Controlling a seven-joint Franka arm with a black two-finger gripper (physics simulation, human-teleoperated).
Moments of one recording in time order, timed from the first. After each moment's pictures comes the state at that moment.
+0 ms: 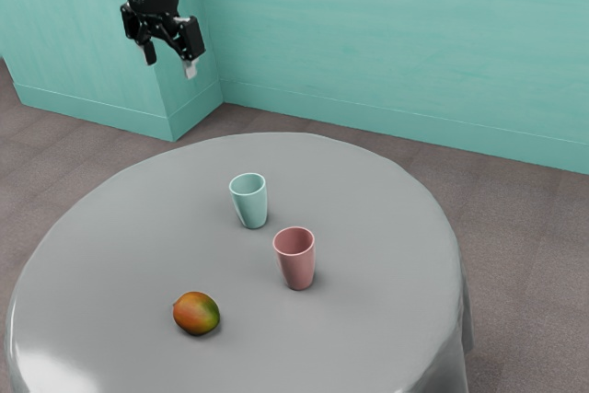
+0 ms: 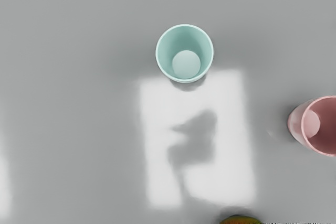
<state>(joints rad) -0.27 0.16 0.31 -1.29 0.03 1.51 0.13</state>
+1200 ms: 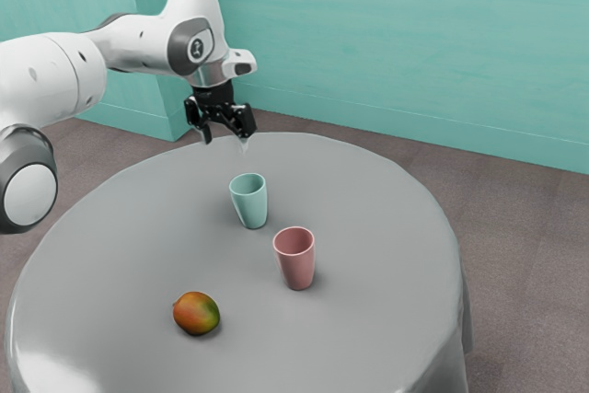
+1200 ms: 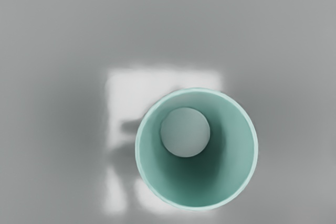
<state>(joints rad) -0.04 0.54 0.13 -1.30 -0.09 1.84 0.08</state>
